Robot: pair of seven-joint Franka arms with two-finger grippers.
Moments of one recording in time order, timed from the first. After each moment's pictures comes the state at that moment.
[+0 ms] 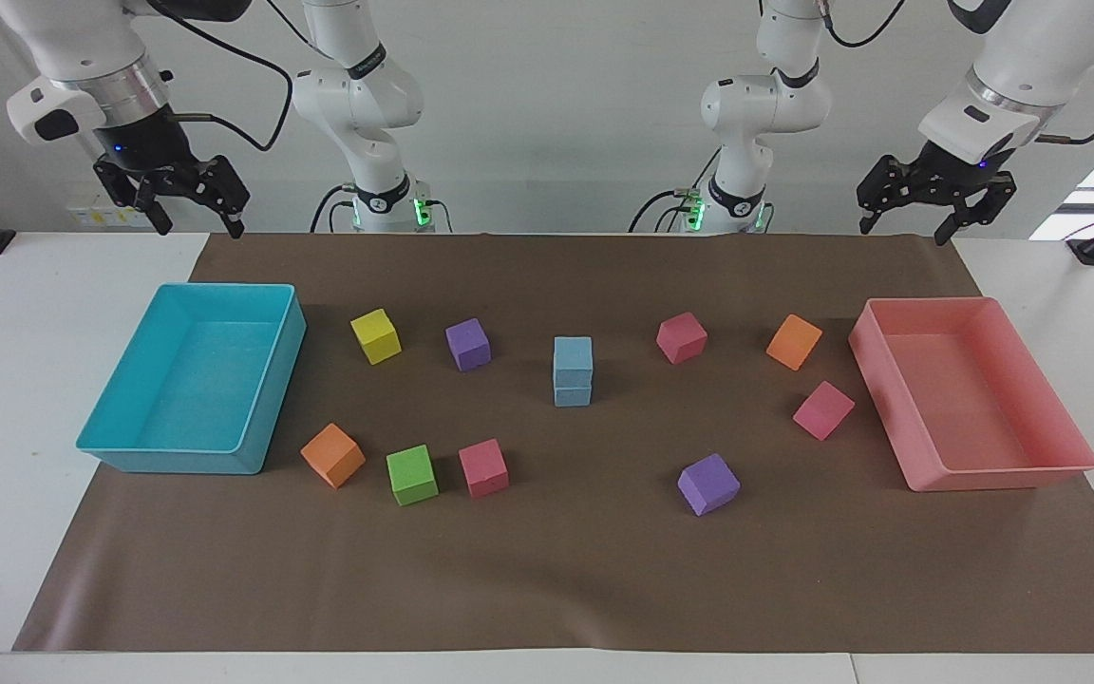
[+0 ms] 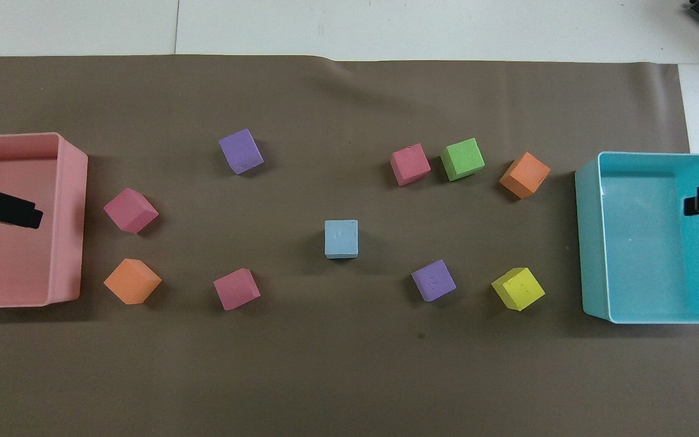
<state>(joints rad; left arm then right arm) -0.03 -0.02 -0.03 -1.49 -0.02 1.43 0.18 -0.06 -0.07 -0.05 -1.60 0.02 1.56 0.02</state>
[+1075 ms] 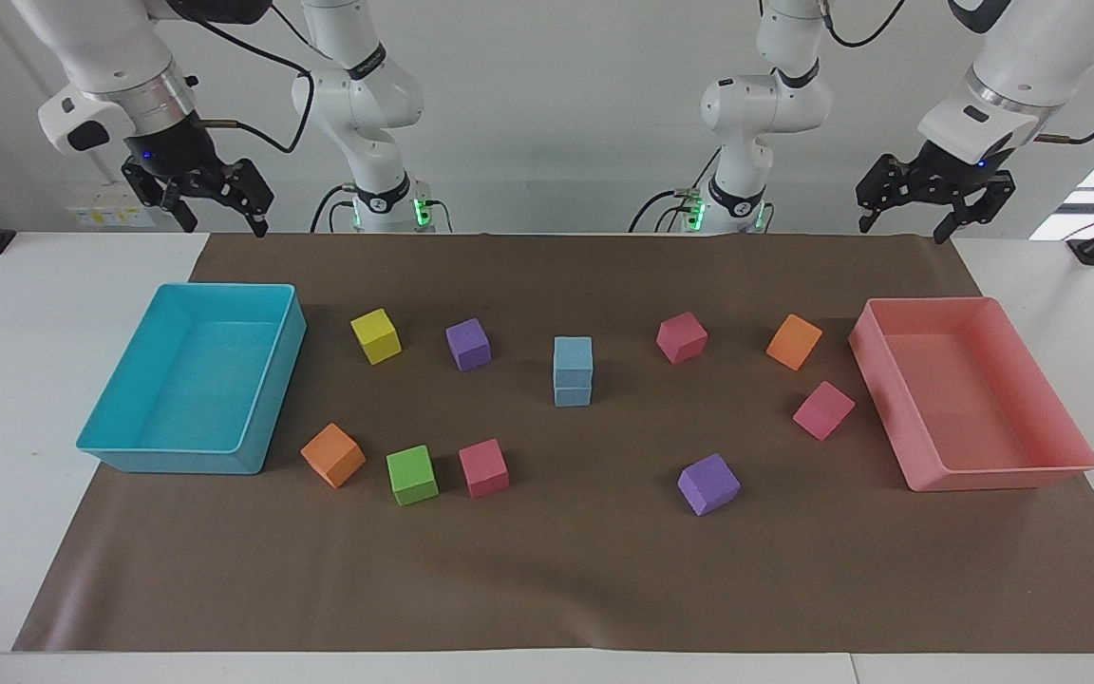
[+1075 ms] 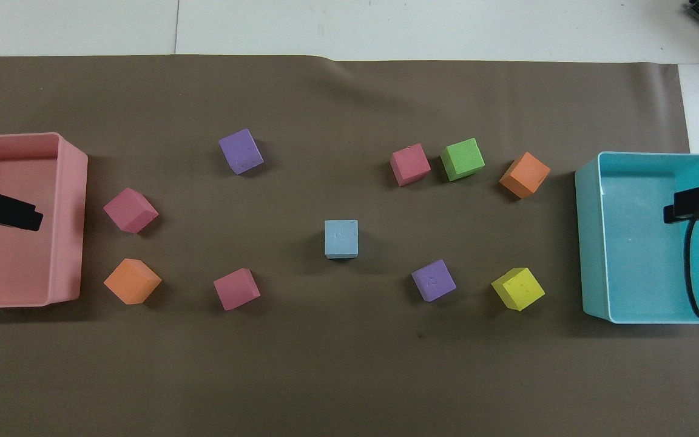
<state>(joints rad) -0.03 -0.02 -0.03 -1.49 -0.02 1.42 0.18 -0.05 -0.05 -0.03 -1.57 0.02 1.49 0.05</state>
